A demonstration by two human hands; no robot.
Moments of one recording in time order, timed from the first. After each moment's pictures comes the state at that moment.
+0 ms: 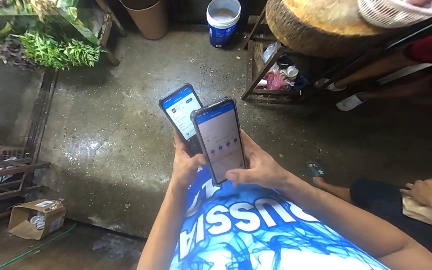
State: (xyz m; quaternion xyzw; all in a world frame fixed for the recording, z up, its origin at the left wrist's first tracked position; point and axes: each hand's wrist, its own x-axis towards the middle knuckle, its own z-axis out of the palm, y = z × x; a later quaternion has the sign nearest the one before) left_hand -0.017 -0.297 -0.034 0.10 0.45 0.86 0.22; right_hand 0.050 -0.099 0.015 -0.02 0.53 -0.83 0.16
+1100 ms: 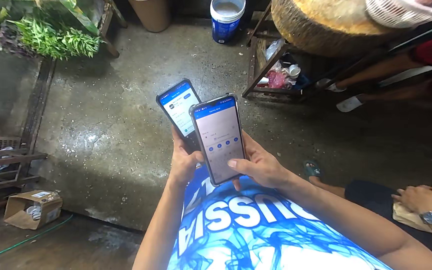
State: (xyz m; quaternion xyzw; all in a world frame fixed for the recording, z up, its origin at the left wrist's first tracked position) left_hand -0.008 -0.302 -0.033 0.11 0.45 0.86 0.21; right_hand 0.058 -0.099 0.012 -0.03 0.47 -0.86 0.19
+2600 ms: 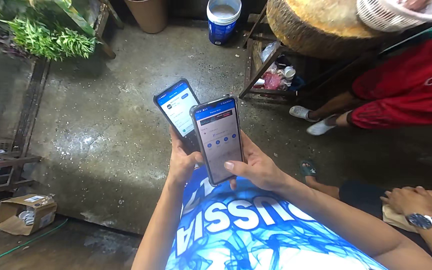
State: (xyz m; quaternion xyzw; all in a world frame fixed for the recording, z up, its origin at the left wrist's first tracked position) left_hand -0.011 -0.300 -0.034 0.11 0.45 0.86 0.21; right_hand 0.060 -0.104 0.014 -0.01 0.49 -0.86 0.16
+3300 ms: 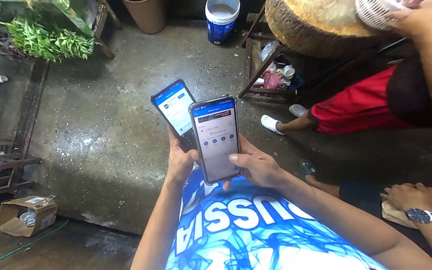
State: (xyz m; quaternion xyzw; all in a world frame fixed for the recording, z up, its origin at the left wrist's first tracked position) left_hand -0.018 -0.299 -0.037 0.11 0.45 0.86 0.20; right_hand 0.056 -0.097 0.002 -0.05 0.39 -0.90 0.20
